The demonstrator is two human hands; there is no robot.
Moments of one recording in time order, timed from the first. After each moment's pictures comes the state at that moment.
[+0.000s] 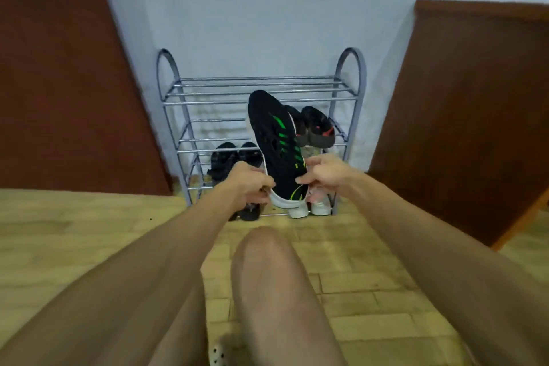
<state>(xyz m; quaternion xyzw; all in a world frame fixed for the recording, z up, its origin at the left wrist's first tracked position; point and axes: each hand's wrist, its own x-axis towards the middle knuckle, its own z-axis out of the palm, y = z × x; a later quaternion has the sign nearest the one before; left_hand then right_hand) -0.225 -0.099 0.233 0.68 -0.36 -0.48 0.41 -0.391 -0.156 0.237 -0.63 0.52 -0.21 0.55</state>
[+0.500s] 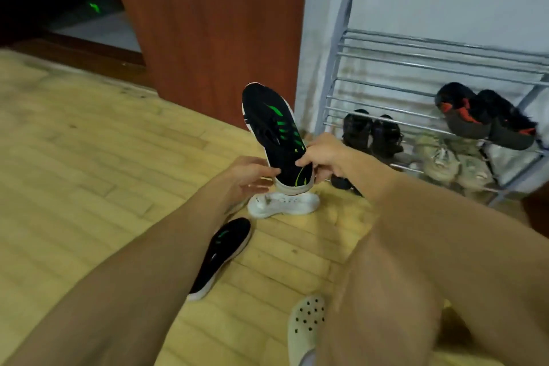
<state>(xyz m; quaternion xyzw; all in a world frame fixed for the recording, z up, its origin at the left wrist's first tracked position) 0.027 0.055 0.163 0.71 -0.21 -0.47 0.48 -0.086 -0.074 0.192 -0.71 0.48 -0.01 0.51</state>
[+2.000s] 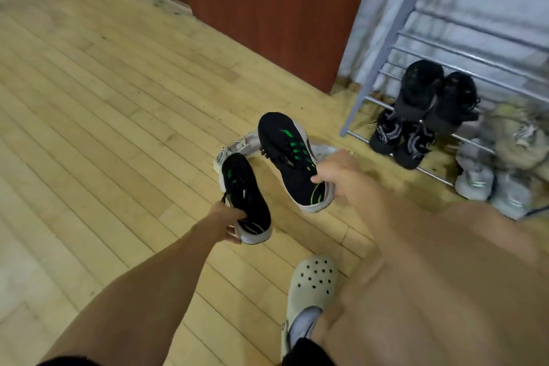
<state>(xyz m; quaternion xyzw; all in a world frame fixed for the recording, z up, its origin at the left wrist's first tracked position) 0.023 0.162 -0.033 0.79 0.07 -0.48 0.38 -0.078 -0.039 0.059 -0.73 0.54 0.09 0.41</state>
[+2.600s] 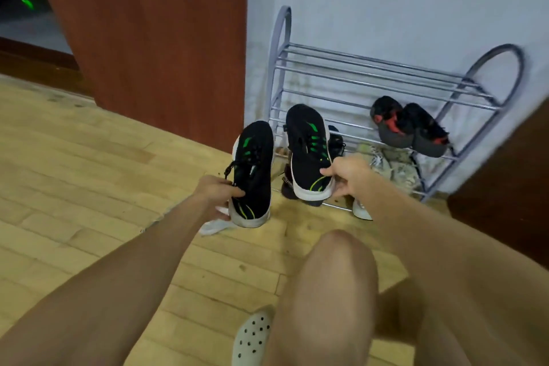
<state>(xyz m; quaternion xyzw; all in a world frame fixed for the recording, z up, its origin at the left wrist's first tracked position) -0.024 0.009 0.152 0.76 -0.18 -0.44 0.45 -0.212 -0.153 0.190 -0.55 0.63 -0.18 0.52</state>
